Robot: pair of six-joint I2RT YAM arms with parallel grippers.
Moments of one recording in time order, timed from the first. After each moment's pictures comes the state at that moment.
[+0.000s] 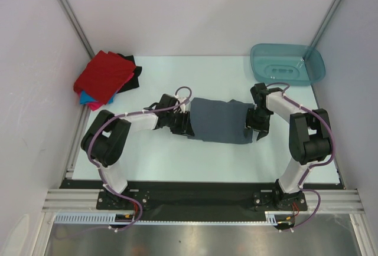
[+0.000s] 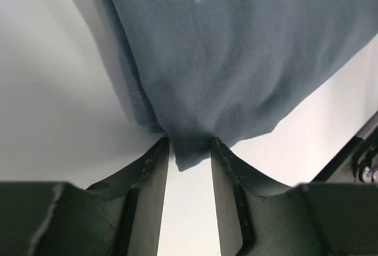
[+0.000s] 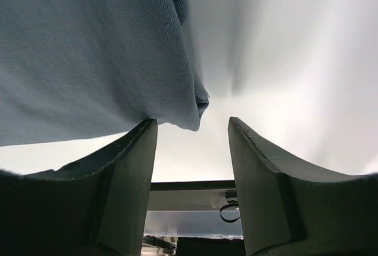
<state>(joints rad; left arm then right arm) -0.51 1.79 0.95 -0.14 0.46 -0.39 0.20 1.76 1.17 -0.92 -0.04 0.46</state>
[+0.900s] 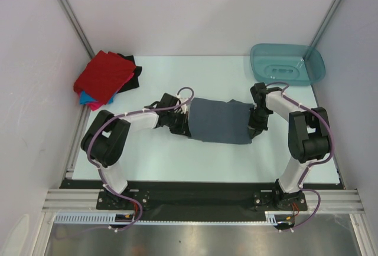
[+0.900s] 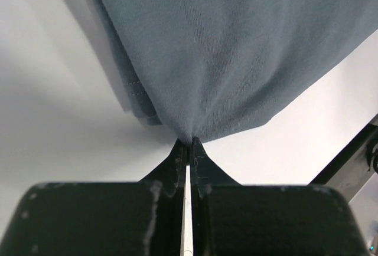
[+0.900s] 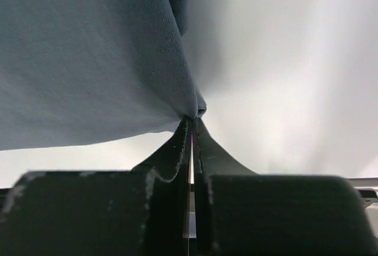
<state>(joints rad) -0.52 1.78 0.96 -0.19 0.45 -0.34 0.20 1.78 1.18 -0.92 -0.04 0.45</state>
